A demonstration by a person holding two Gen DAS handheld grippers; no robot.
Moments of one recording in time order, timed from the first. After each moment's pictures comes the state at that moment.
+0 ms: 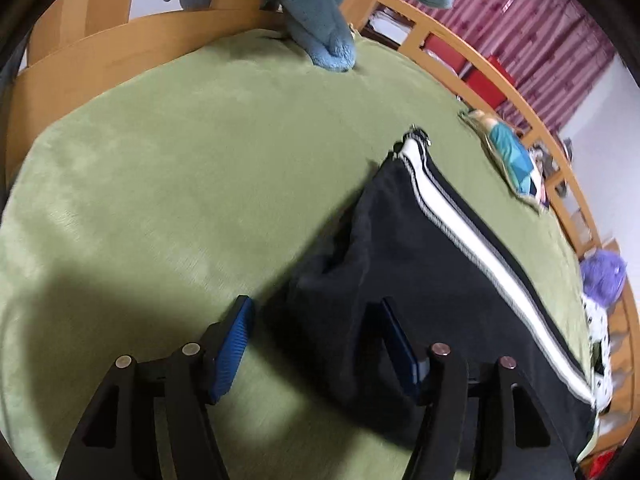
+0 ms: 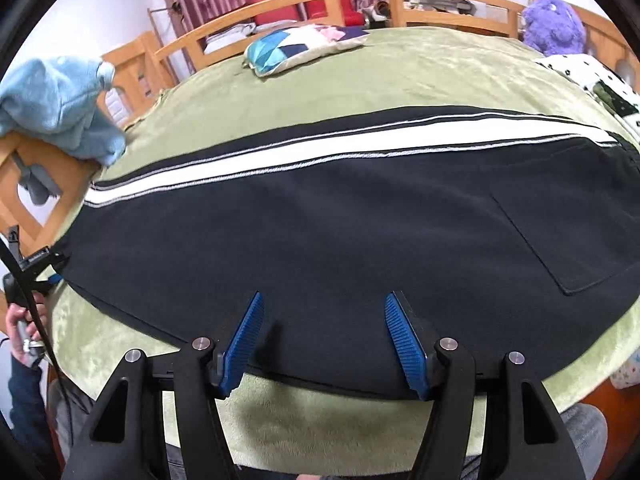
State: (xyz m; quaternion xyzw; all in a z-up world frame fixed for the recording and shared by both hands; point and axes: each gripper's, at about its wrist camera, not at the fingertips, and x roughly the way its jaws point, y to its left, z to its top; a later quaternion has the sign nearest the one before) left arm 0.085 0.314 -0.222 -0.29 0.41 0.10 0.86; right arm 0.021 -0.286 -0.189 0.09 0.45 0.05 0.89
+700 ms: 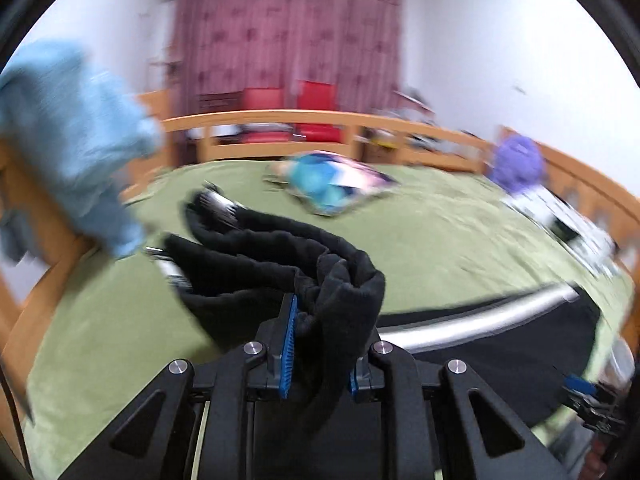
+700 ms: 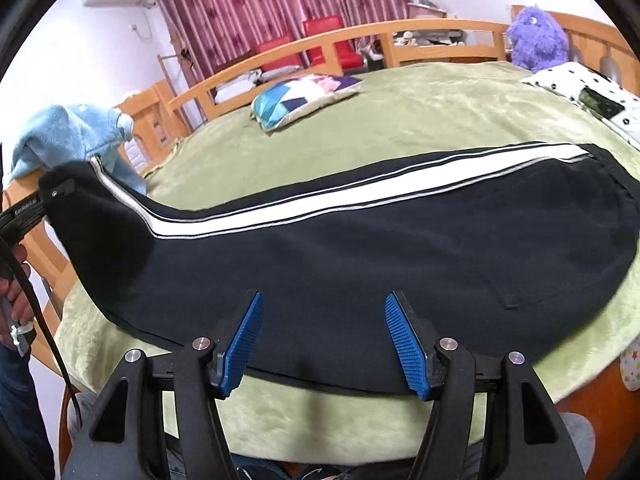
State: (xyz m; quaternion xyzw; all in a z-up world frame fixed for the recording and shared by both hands) left arm 0.064 0.034 -0.031 0.00 0.27 -0.09 0.96; right arm -0.023 -0.333 -0.148 0.13 0.37 0.06 0.92
